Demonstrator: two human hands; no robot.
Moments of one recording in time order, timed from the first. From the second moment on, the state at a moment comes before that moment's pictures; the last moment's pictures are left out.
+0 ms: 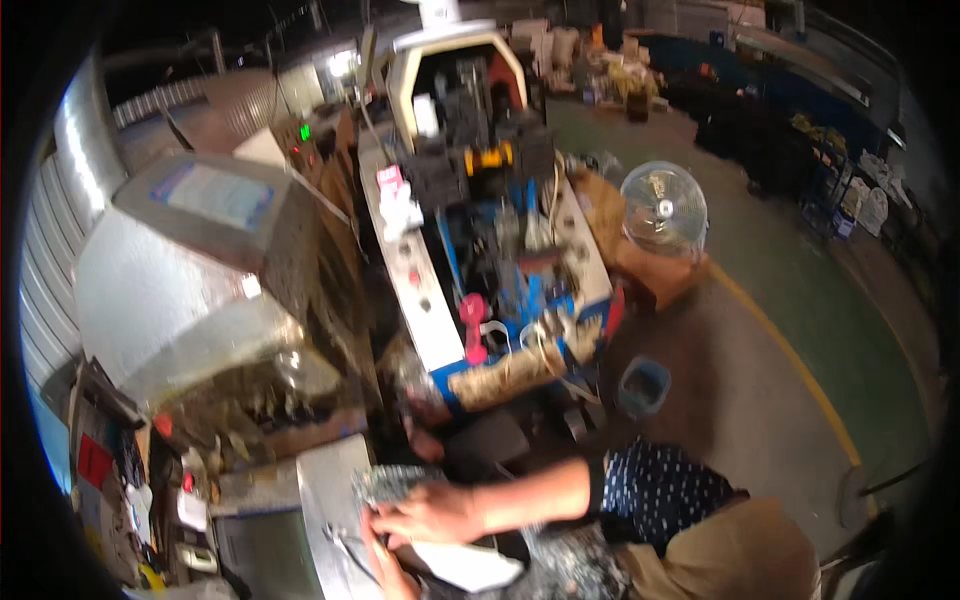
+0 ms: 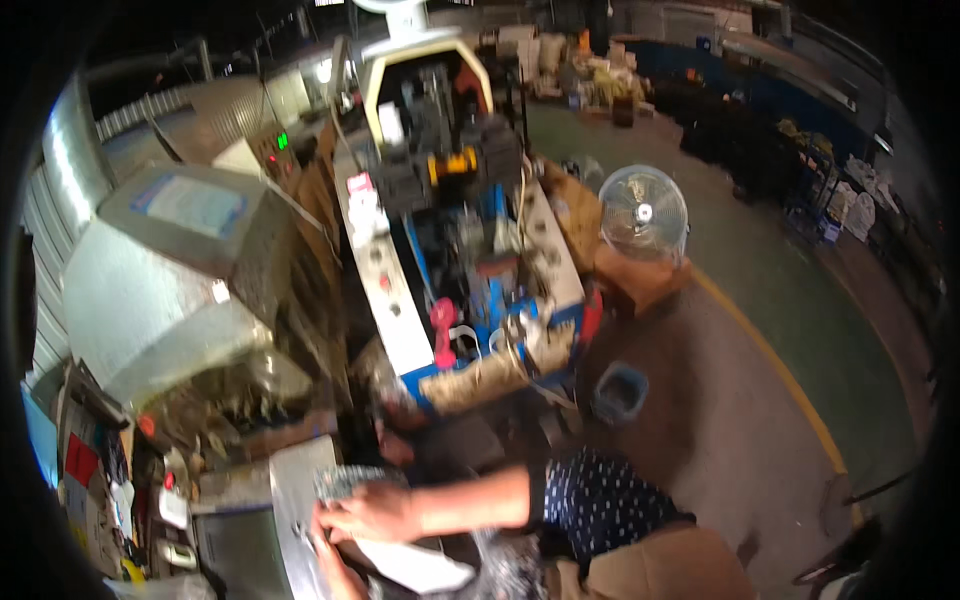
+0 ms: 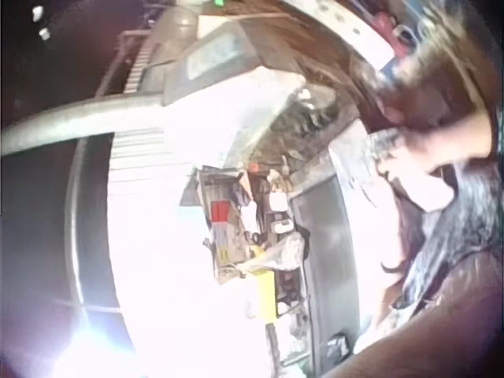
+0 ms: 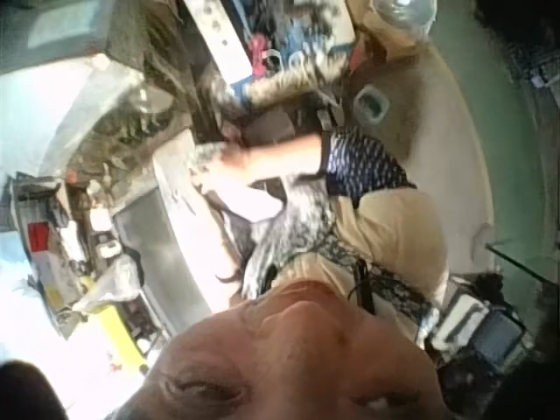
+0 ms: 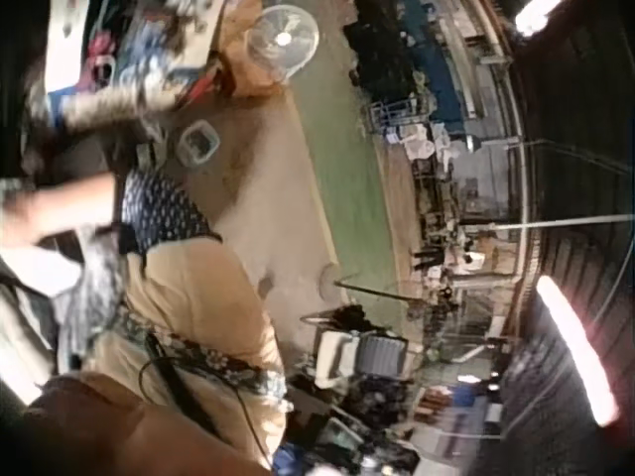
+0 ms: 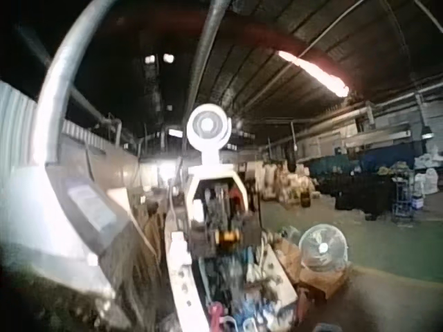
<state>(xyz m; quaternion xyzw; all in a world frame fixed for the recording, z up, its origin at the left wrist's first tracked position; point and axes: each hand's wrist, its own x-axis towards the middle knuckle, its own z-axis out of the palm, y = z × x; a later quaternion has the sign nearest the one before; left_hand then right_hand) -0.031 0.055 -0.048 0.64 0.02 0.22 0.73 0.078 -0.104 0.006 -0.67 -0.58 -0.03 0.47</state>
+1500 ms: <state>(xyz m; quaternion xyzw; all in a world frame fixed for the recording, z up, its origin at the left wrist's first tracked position) -0.040 0.033 0.040 0.89 0.19 0.17 0.37 0.104 -0.062 -0.034 -0.63 -0.54 -0.04 0.56</state>
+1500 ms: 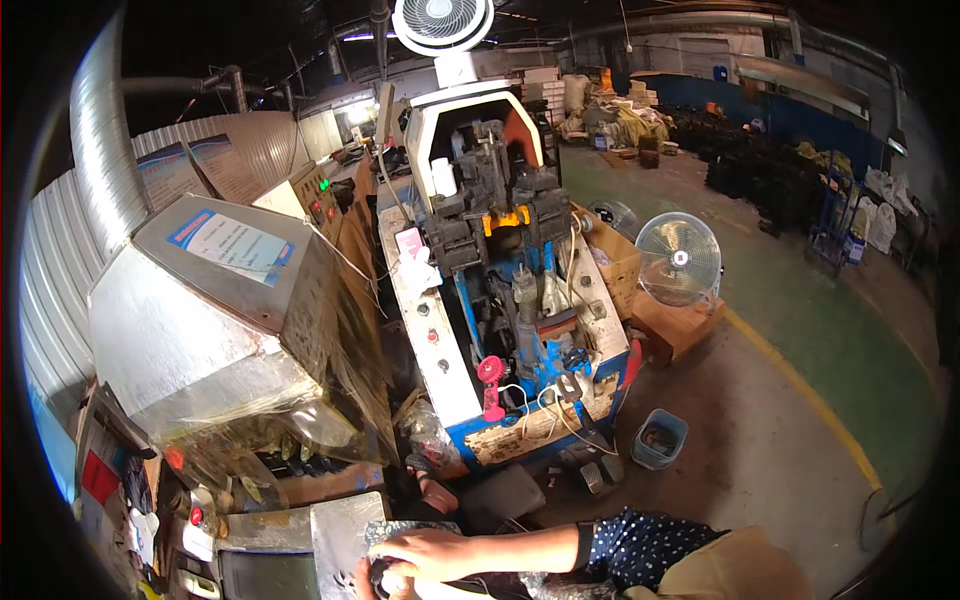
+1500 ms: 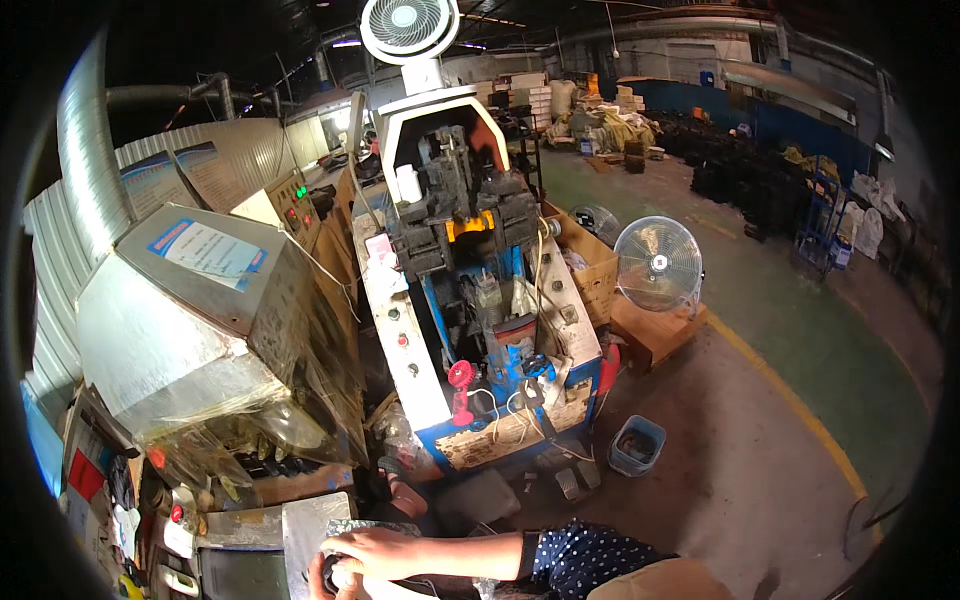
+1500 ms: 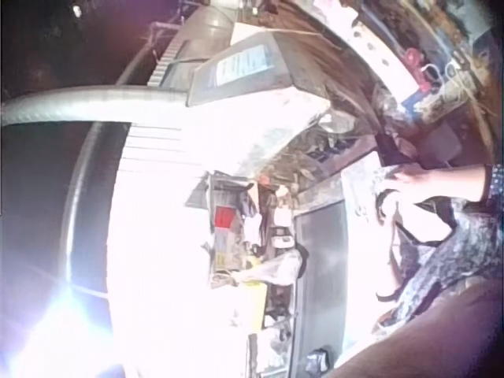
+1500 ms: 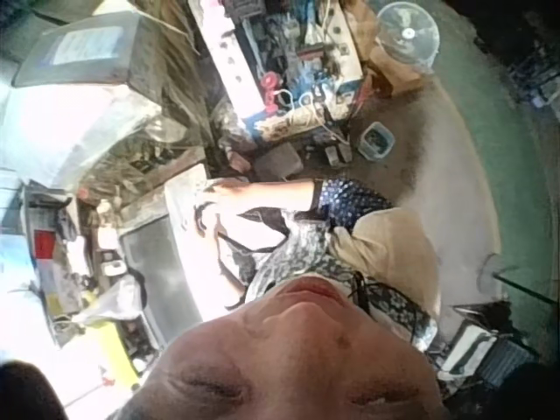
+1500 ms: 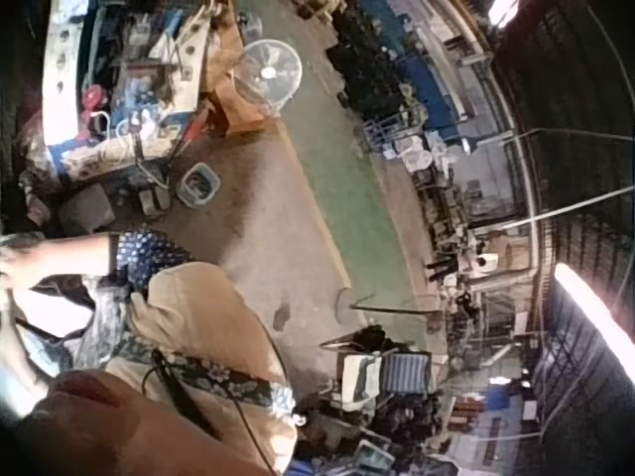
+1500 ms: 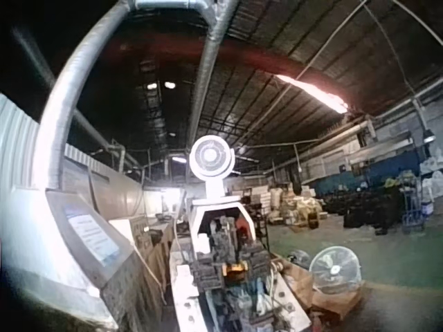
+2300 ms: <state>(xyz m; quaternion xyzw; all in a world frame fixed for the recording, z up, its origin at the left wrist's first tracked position) -0.018 0.052 -0.051 0.79 0.19 0.19 0.56 0.136 -0.054 -0.021 -0.60 -0.50 0.43 0.46</state>
